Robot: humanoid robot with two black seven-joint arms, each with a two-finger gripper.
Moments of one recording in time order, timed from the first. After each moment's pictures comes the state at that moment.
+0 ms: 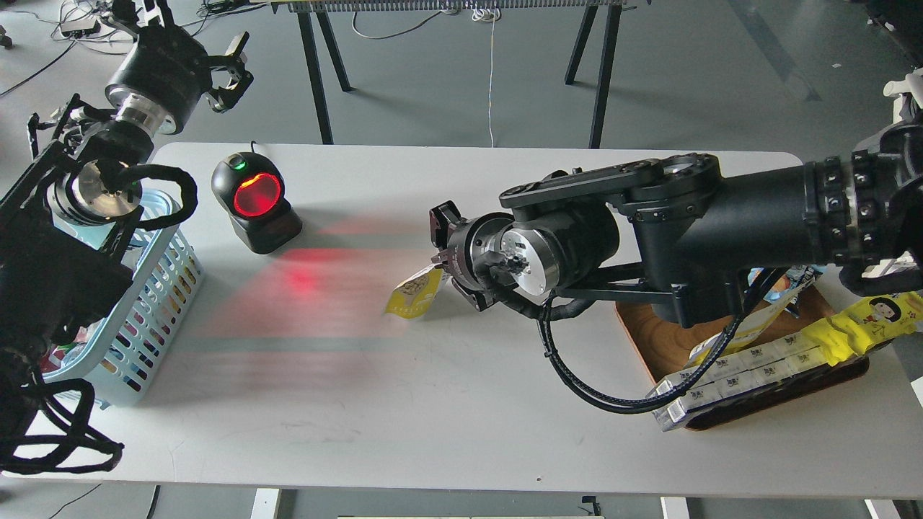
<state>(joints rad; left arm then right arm) -0.82 0.34 -1.10 -0.71 0.18 -0.36 -0.09 1.65 -0.04 -0.40 1.35 0.70 -0.49 -0.19</state>
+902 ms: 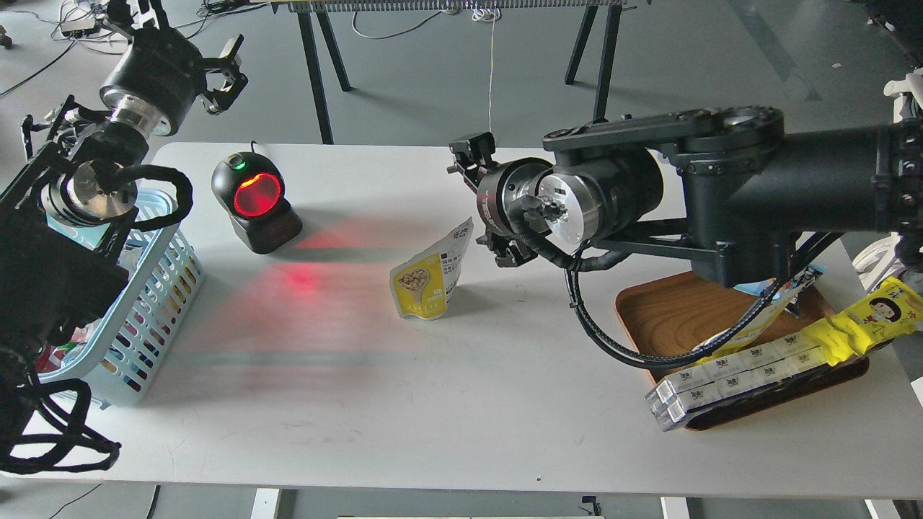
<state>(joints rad) -0.83 0.35 -1.10 -0.69 0.18 -0.36 -0.08 1.73 -0.20 -0.36 1.36 0.67 -0.49 -0.19</state>
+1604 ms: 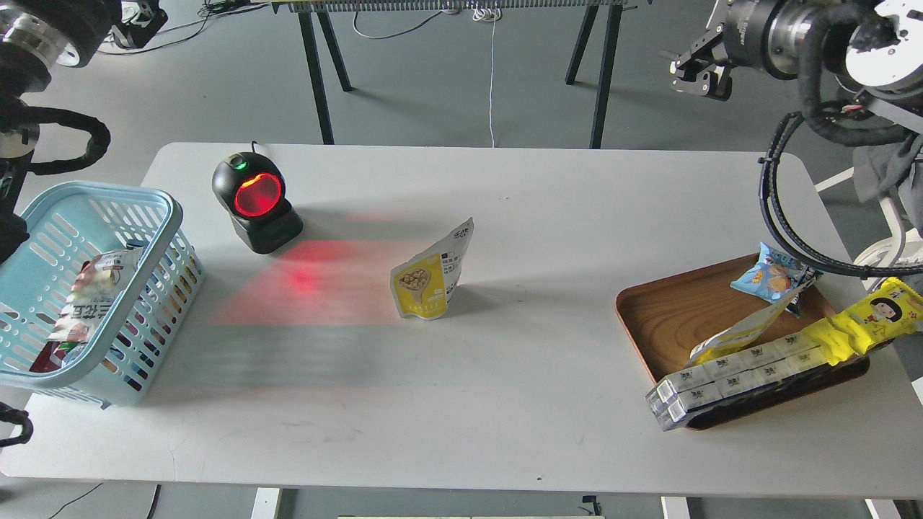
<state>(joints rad) -0.99 0.62 -0.88 -0.75 0.31 -0.37 -0.08 1.35 -0.81 0.18 1.30 0.61 -0.23 -0.08</state>
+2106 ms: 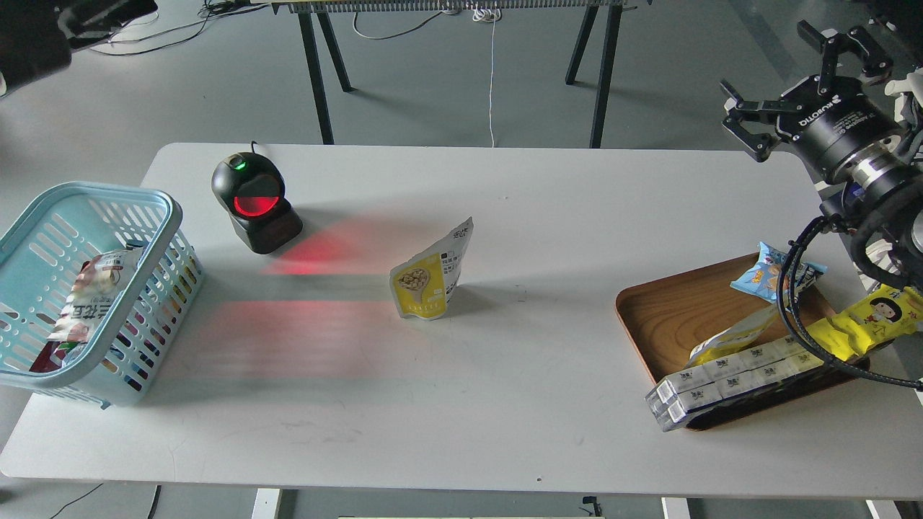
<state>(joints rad) -0.98 1.22 -0.58 -1.58 0.99 -0.35 -0.08 0.67 -0.67 0.77 1.00 0.61 0.45 0.00</state>
